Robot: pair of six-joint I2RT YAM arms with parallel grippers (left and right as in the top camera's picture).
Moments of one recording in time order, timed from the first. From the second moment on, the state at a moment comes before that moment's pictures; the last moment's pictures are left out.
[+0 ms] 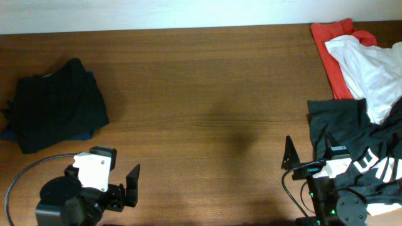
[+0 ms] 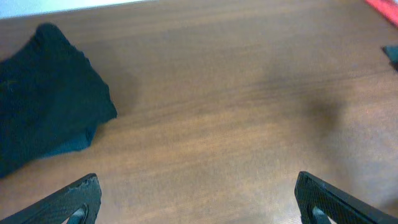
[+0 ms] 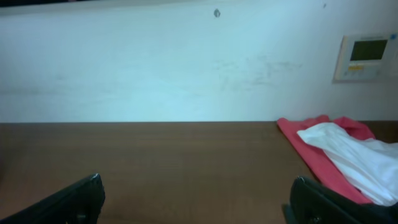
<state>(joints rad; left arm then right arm) -0.15 0.54 1.06 -1.16 0.07 0.02 0.04 0.02 0.27 -0.23 -0.05 0.06</state>
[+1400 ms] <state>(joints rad) -0.15 0.54 1.06 -1.30 0.07 0.02 0.04 0.01 0.01 -0.07 -0.05 -0.03</state>
